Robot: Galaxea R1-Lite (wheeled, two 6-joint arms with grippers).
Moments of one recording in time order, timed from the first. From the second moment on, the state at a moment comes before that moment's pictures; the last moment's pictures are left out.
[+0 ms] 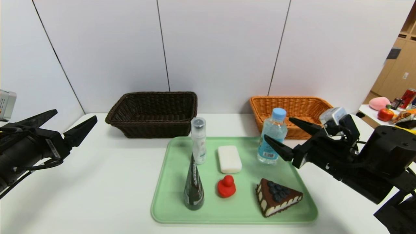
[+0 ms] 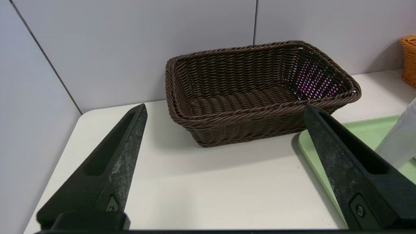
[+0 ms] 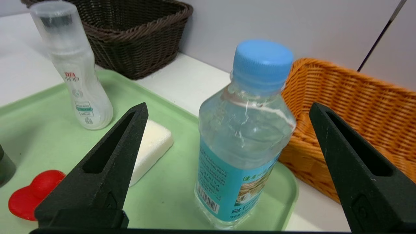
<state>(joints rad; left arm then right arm) 0.00 1.24 -0.34 -0.96 -0.16 0.05 0.33 1.81 -0.32 -1.52 0.25 -0.13</state>
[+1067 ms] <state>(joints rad) 0.00 1.20 -0.32 -0.96 -0.15 0.05 0.35 2.00 -0.47 -1.52 0.19 -0.13</state>
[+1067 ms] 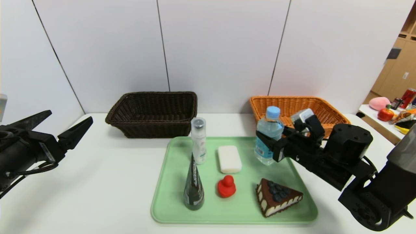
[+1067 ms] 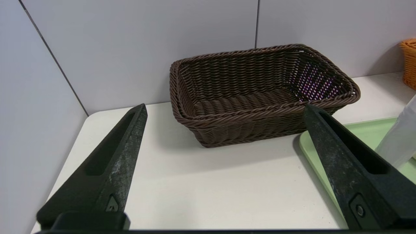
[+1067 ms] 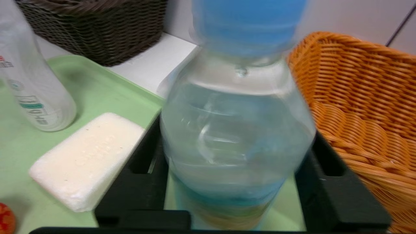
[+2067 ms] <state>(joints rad) 0.00 1.20 -0.30 -0.96 -0.15 0.05 0.24 1.74 -0.57 -1.45 0.14 -0.13</state>
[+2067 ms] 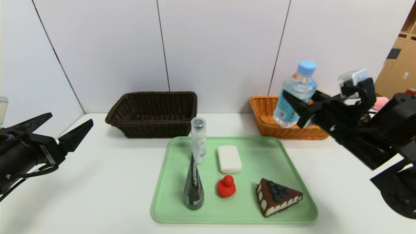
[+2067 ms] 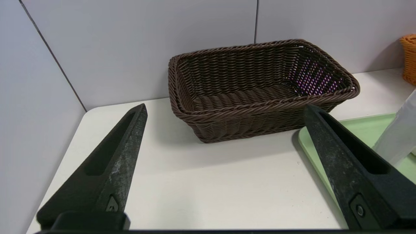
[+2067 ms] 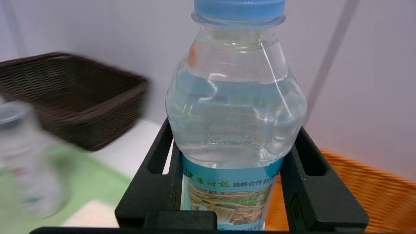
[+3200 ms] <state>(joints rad) 0.01 1.20 -0.30 -0.96 -0.15 0.04 -0.03 2.02 -1.18 -0.71 0.00 -0.08</state>
